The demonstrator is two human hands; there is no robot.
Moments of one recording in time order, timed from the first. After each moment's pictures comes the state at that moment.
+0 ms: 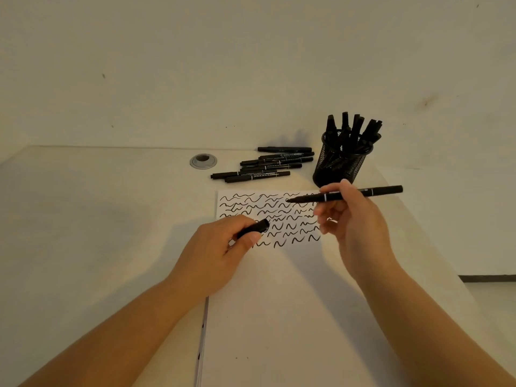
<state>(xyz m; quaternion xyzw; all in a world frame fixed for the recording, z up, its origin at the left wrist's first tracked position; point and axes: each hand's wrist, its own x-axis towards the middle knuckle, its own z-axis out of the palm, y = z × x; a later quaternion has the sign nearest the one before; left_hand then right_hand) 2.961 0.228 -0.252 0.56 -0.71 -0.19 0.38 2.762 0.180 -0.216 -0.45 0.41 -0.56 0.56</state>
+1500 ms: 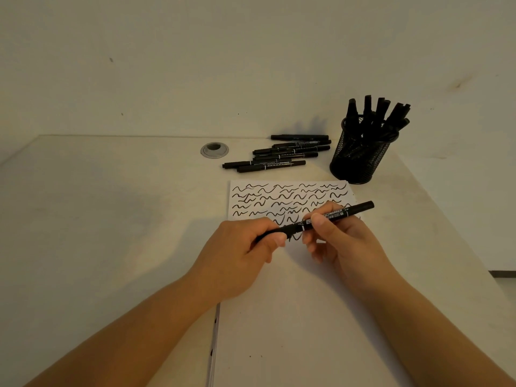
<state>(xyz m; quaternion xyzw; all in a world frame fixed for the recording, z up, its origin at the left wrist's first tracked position) 2.951 0.238 -0.242 0.55 -0.70 -0.27 0.36 2.775 0.196 -0.246 -0.56 0.33 -0.44 0.62</state>
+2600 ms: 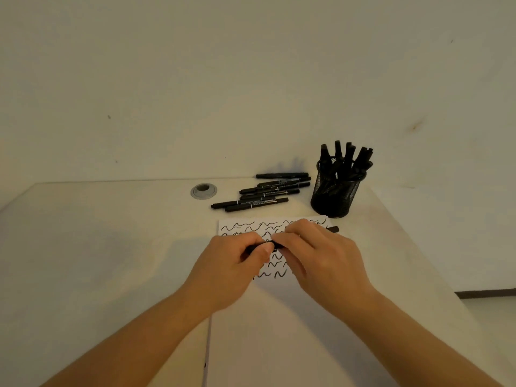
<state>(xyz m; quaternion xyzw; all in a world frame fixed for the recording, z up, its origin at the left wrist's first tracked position) 2.951 0.213 -0.219 0.55 -0.70 -0.25 0.38 2.777 0.186 -0.214 -0.87 0.32 -0.34 -0.15</state>
